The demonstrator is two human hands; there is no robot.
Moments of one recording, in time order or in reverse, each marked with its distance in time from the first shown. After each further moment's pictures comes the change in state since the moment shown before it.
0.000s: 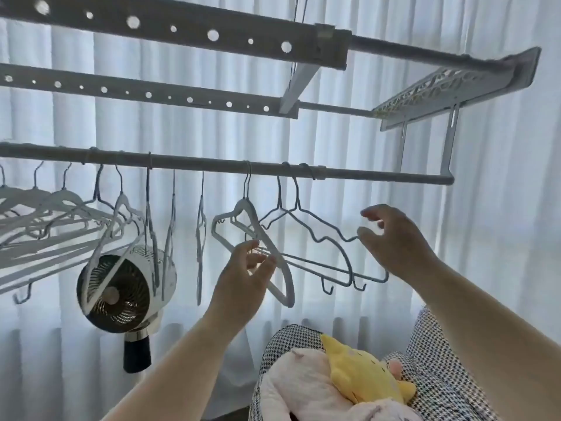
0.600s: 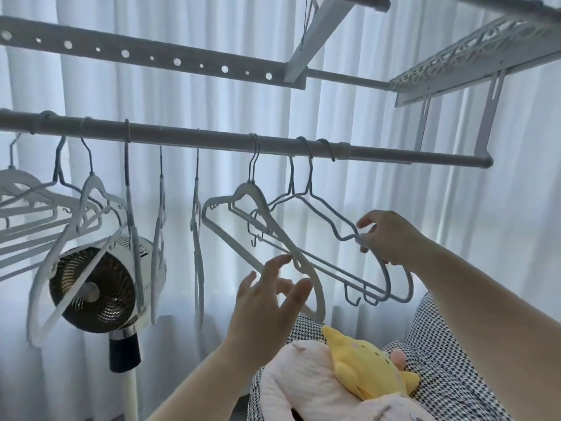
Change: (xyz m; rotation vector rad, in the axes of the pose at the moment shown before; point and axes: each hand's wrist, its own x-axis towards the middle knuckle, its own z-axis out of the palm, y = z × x) left_hand 0.031 -0.061 0.018 0.115 -0.190 0.170; right_hand 0.067 0.017 0.071 -0.108 -0.267 0.151
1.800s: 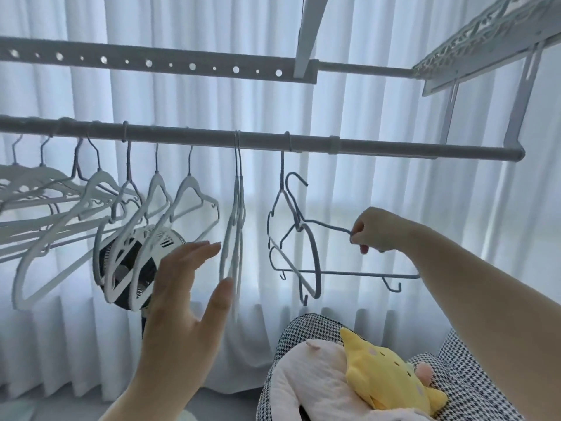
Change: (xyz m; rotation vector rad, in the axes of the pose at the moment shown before) left_hand -0.041 0.030 0.000 0.242 0.577 0.205; right_hand 0.061 0.046 -0.015 -0.244 -0.302 -0.189
